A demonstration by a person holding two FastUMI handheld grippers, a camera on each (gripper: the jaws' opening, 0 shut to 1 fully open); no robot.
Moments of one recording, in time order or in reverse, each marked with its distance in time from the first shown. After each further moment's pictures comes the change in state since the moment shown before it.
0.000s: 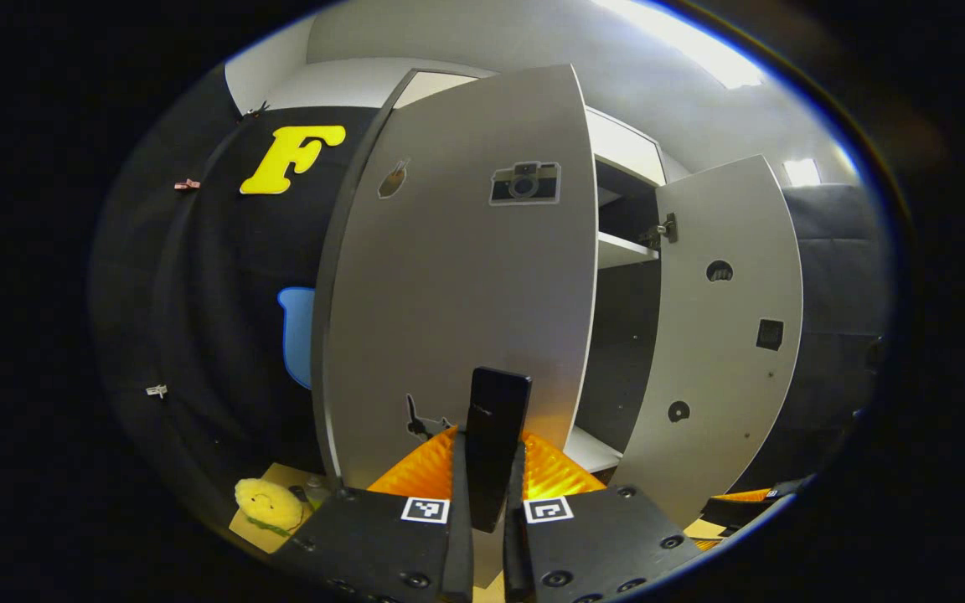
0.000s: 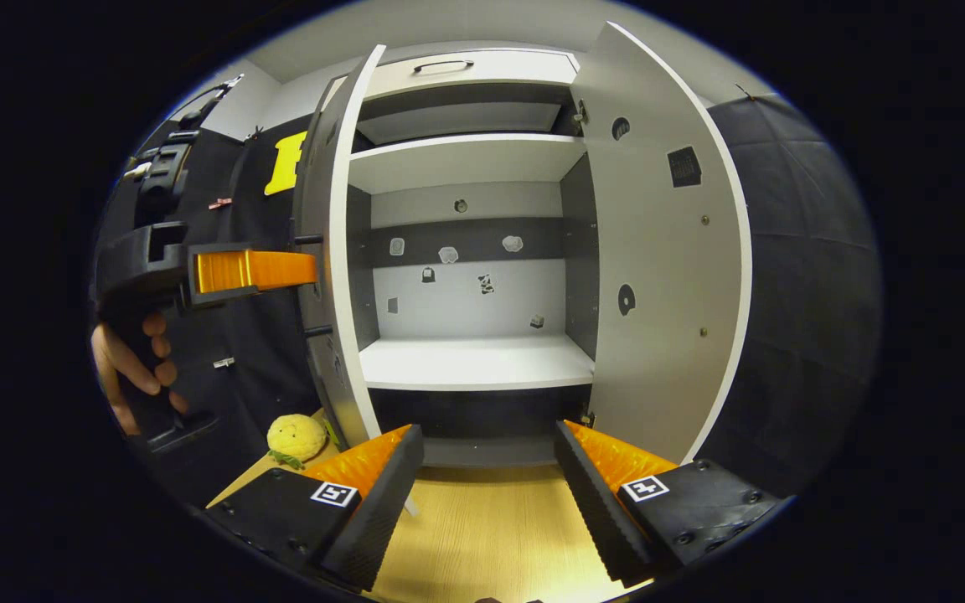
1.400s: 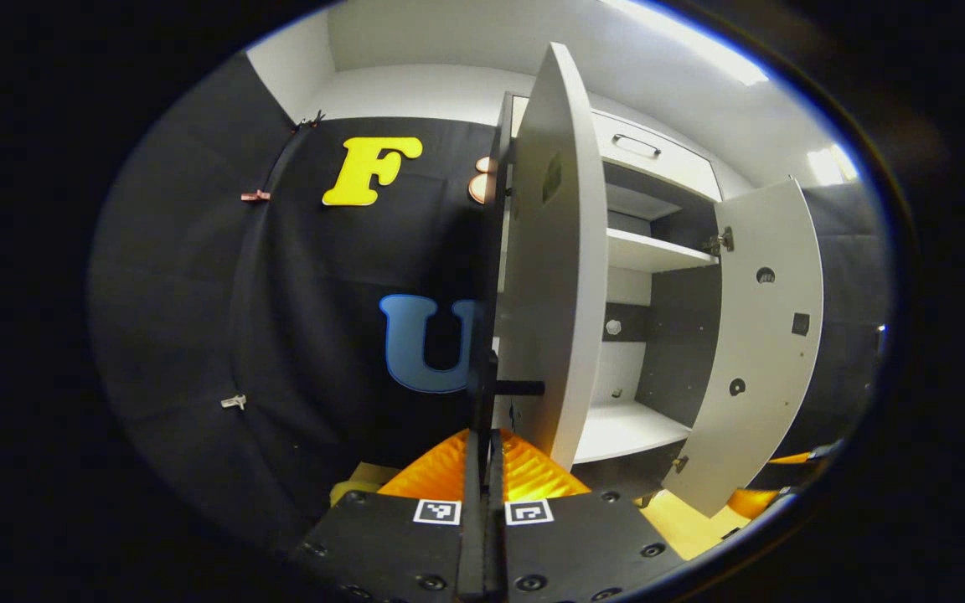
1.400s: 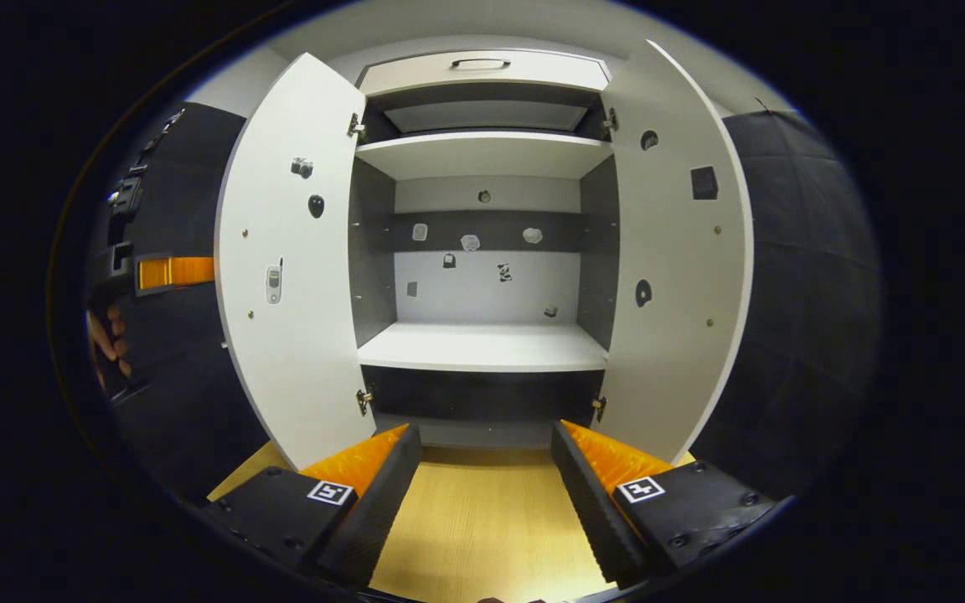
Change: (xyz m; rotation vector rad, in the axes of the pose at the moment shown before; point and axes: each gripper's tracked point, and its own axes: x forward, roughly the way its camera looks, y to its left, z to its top) left arm -0.108 0.137 0.009 0.041 0.025 0.190; right arm -0.039 0.024 -0.005 -0.046 0.026 -0.007
